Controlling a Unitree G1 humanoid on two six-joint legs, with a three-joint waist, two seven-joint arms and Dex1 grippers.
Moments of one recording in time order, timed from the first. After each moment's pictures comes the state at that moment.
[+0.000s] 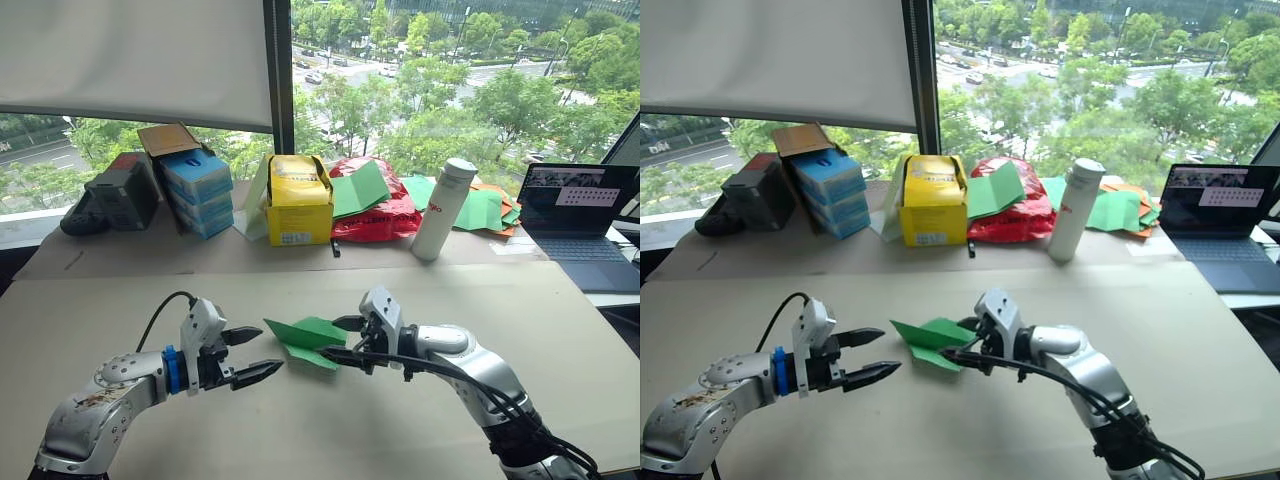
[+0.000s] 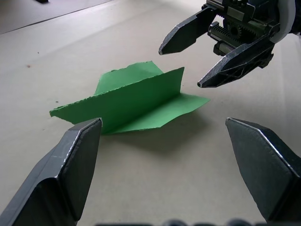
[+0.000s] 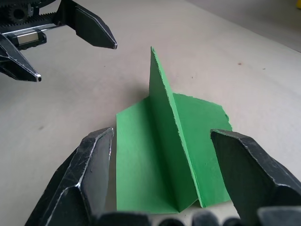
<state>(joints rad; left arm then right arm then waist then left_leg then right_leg) -0.05 0.69 0.11 -0.39 -0.61 0.66 -0.89 -0.39 -0.44 0.27 -0.22 0.31 0.60 0.82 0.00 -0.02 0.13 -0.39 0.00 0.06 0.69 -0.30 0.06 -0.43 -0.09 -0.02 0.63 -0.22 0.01</state>
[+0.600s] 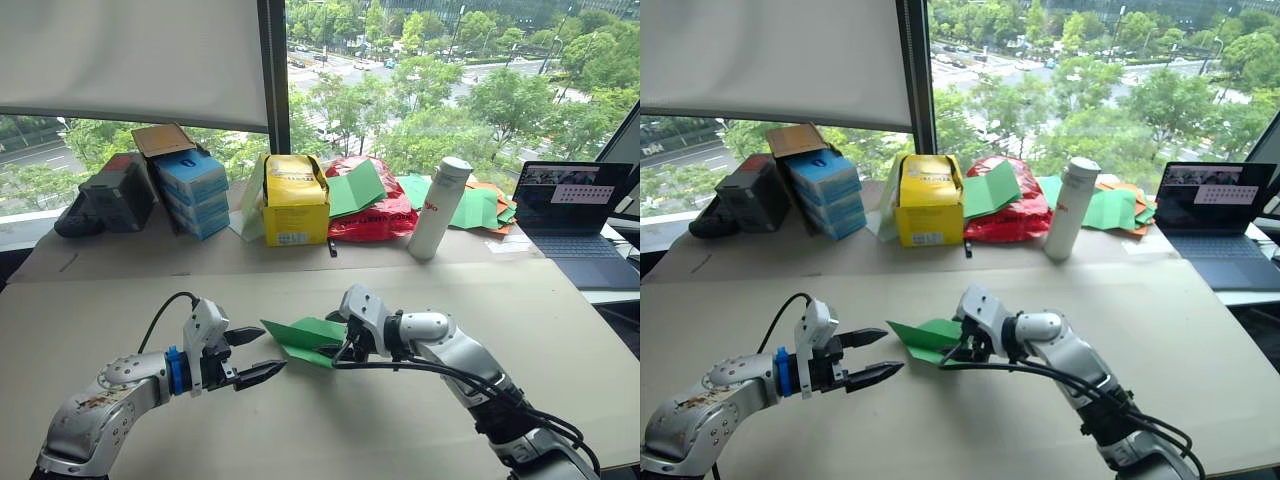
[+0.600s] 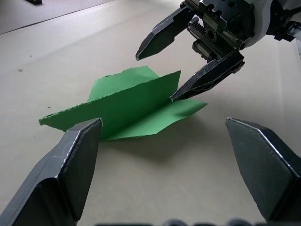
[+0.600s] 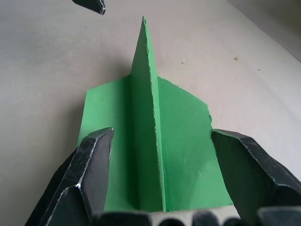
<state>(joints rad) -0.04 0.69 0.10 -0.40 -0.63 0.66 -0.86 -0.52 -0.44 0.39 -0.08 0.12 0.51 0.84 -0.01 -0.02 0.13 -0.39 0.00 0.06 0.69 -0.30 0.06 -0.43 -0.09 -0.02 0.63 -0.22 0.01</state>
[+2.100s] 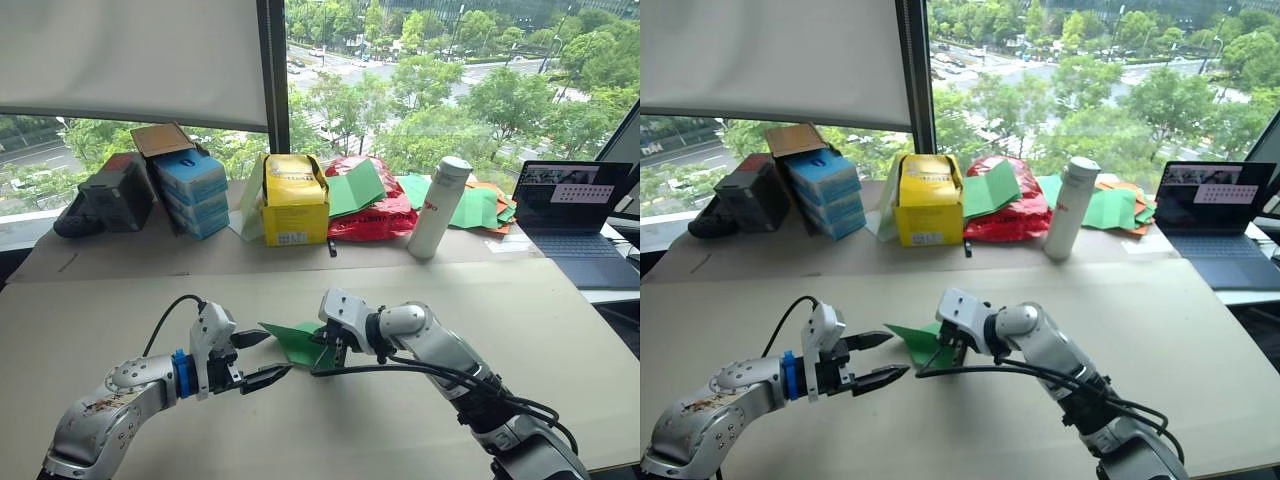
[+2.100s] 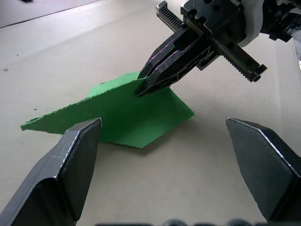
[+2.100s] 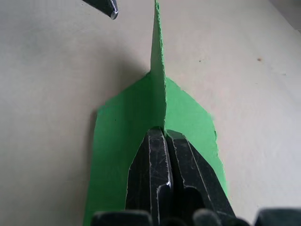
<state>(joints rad) -0.05 0.66 0.07 -0.42 -0.63 0.66 -0.82 -0.61 -0.38 0.39 -0.13 0.05 0.70 0.86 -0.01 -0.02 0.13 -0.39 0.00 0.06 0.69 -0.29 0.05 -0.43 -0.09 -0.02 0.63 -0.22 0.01</state>
